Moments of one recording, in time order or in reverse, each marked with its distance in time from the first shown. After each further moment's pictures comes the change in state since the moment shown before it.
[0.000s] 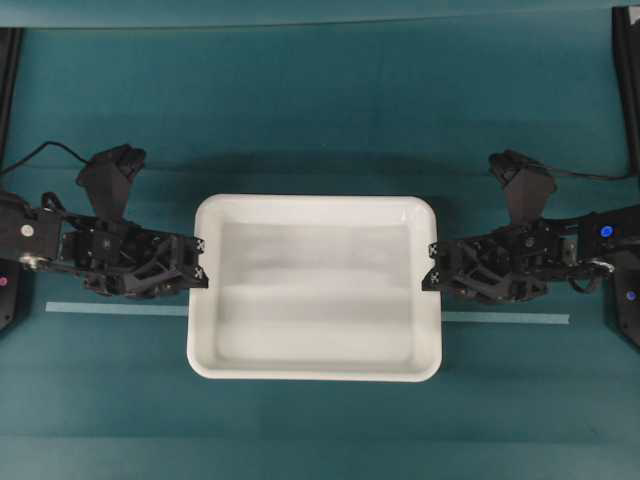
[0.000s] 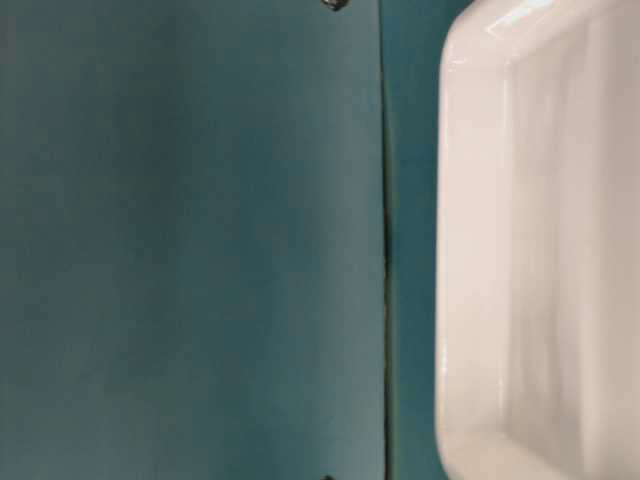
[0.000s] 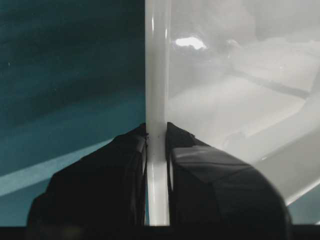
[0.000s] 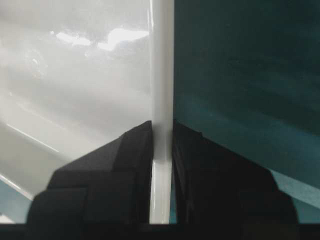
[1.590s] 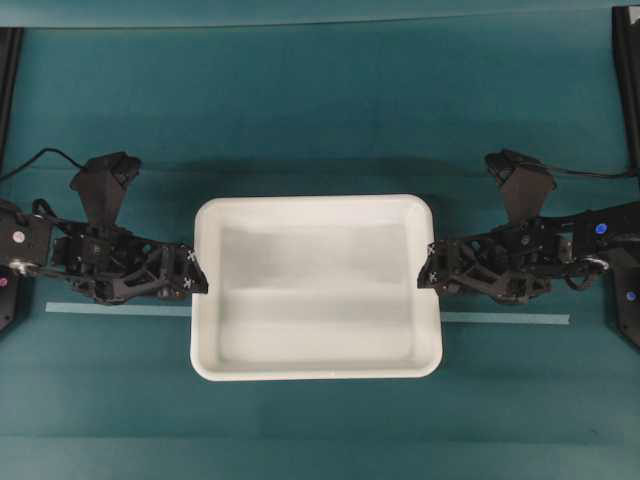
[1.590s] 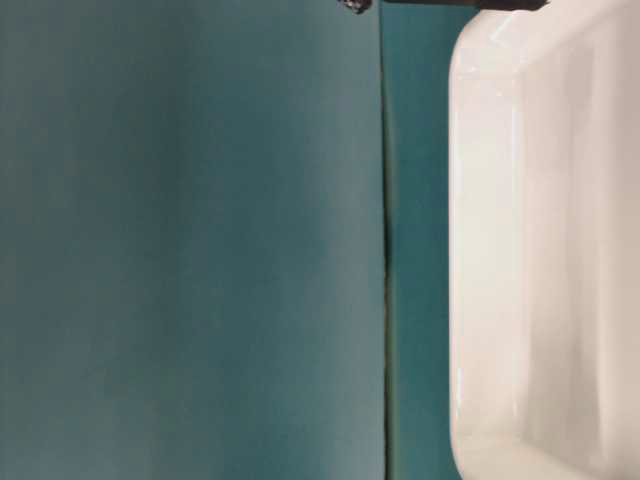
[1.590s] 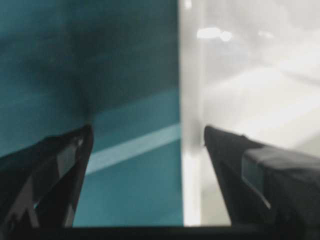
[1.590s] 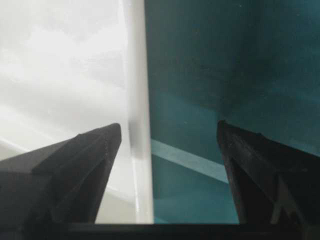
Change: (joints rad) left arm -0.014 -0.031 0.052 -0.002 -0.100 0.061; right arm -0.018 0.003 -0.015 0.002 0.017 -0.005
